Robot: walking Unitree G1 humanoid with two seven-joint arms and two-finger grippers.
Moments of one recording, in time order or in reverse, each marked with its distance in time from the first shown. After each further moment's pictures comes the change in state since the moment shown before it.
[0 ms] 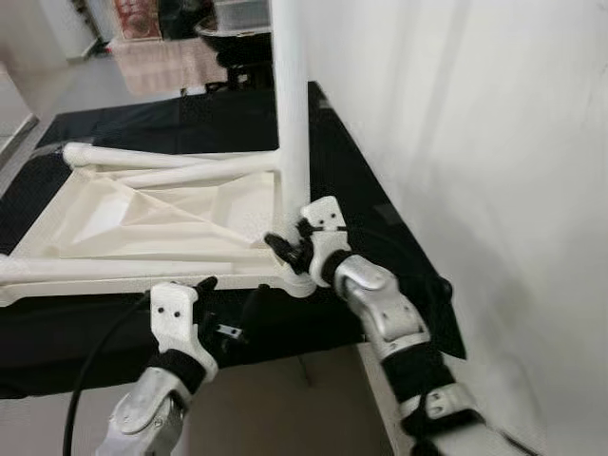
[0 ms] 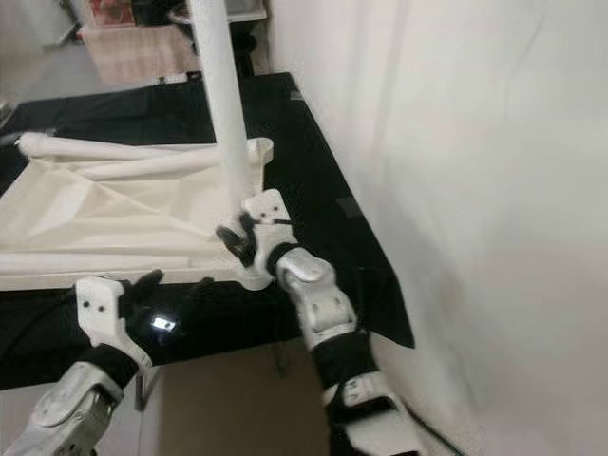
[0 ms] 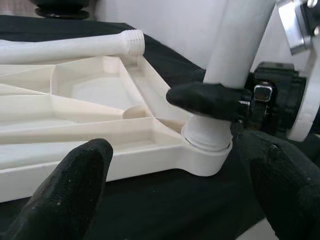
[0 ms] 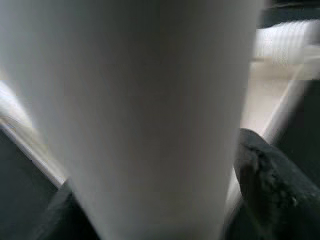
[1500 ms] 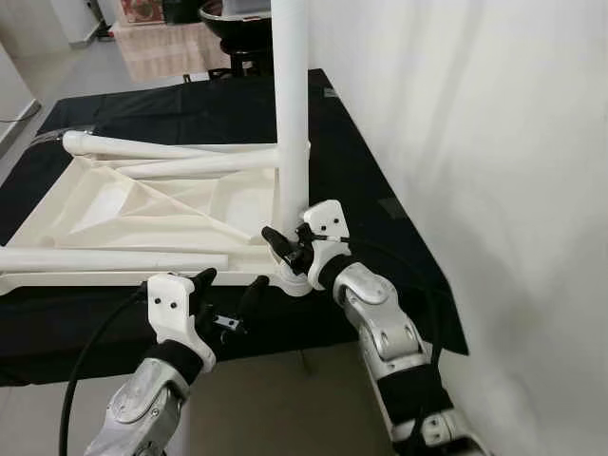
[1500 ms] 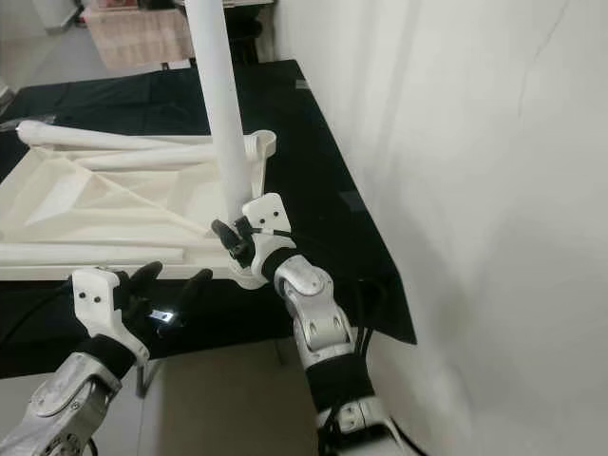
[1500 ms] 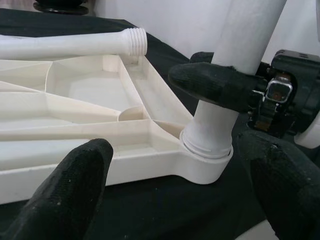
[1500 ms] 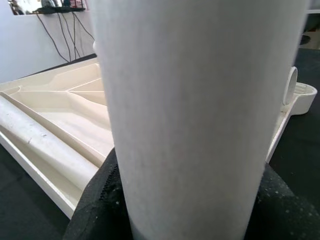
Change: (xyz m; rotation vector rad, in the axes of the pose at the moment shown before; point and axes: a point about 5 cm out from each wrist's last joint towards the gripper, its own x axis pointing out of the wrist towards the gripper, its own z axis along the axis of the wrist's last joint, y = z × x) left arm 0.002 0.001 -0.003 -0.030 0.008 -0.015; right arm -0.007 0.029 0.004 -0.023 -0.094 -0.126
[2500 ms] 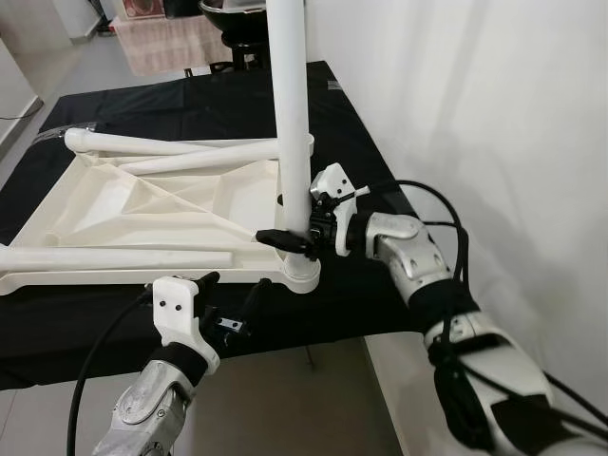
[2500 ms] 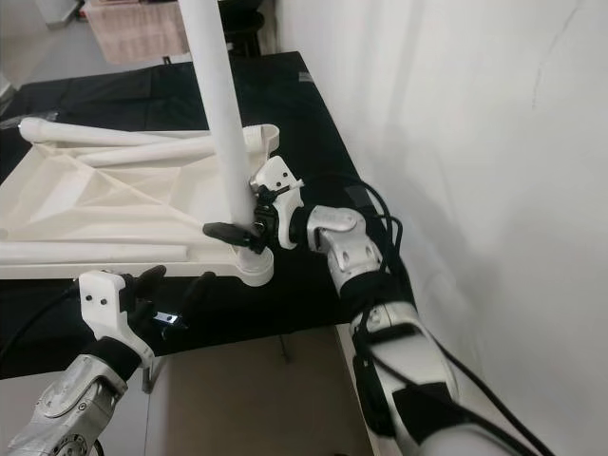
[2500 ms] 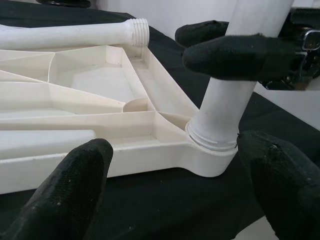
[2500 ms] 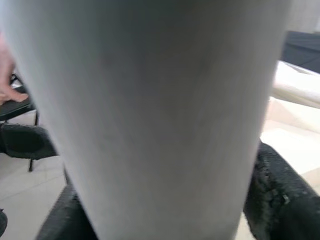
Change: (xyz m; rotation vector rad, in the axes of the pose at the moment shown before) left arm -0.002 -0.001 -0.002 0.000 0.009 0.004; right arm 0.015 -0.051 0.033 -0.057 0.047 0.579
